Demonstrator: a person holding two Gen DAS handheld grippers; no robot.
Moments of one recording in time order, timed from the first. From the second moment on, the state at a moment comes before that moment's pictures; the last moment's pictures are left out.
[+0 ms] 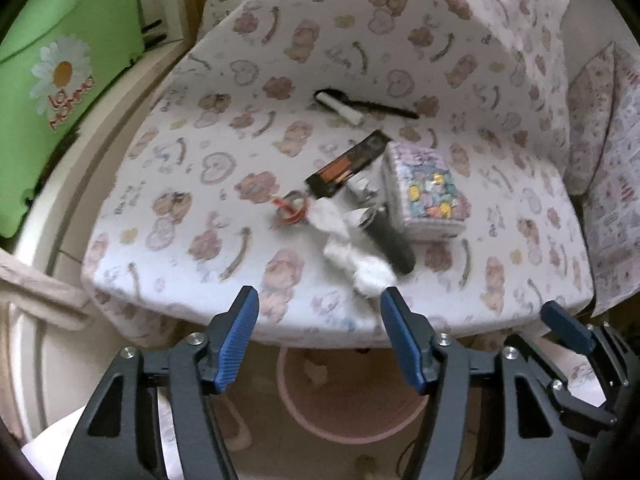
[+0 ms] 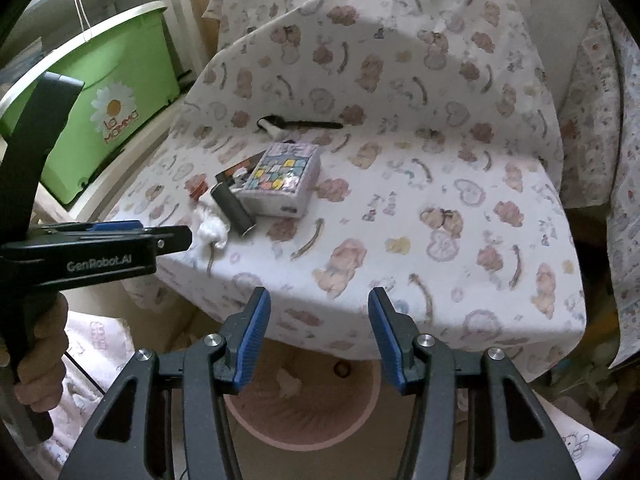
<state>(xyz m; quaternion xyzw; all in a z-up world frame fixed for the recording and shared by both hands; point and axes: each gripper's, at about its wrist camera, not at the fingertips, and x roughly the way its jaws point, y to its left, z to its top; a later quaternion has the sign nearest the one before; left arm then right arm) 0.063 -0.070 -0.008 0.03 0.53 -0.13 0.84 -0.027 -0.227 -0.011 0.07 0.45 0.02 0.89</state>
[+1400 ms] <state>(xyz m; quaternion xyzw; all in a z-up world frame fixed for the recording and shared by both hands) 0.069 -0.019 0.003 0.01 0.48 -0.09 0.88 0.039 -0.184 0.002 0.06 0.40 0.00 0.91</state>
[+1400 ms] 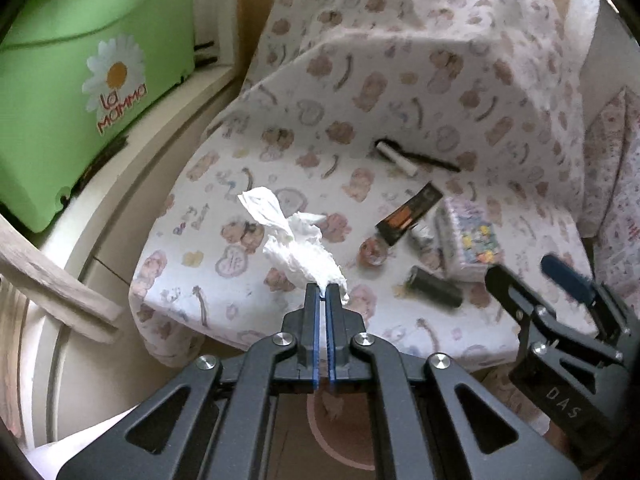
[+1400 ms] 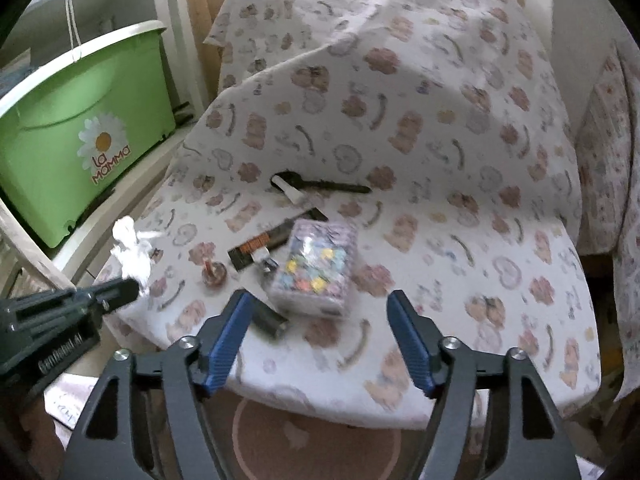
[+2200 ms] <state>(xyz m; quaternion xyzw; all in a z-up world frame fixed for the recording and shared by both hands) 0.061 -0.027 0.007 0.02 0.47 -0.09 0.88 0.058 -0.160 -0.020 0.04 0.40 -0.05 0.91</state>
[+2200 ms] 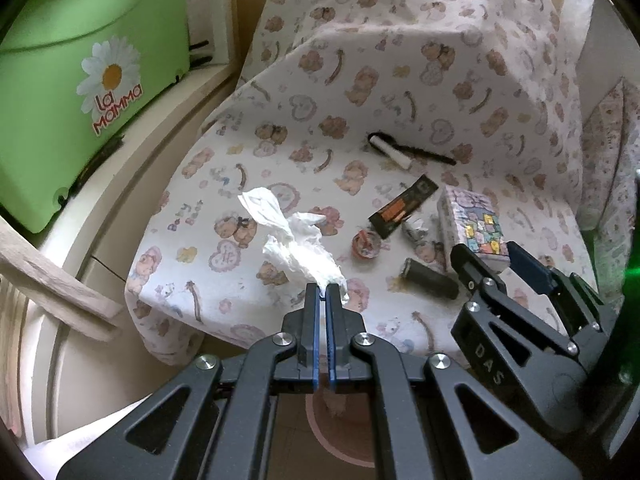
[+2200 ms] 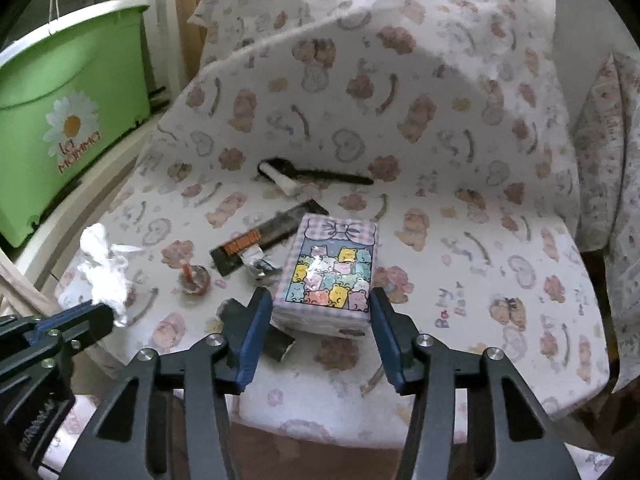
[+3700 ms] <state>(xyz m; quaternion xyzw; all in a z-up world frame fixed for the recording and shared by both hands) 0.017 -0.057 -0.026 0.04 0.56 -0.18 0.81 -0.057 -0.172 -0.004 0.05 0.47 0.11 0.87</state>
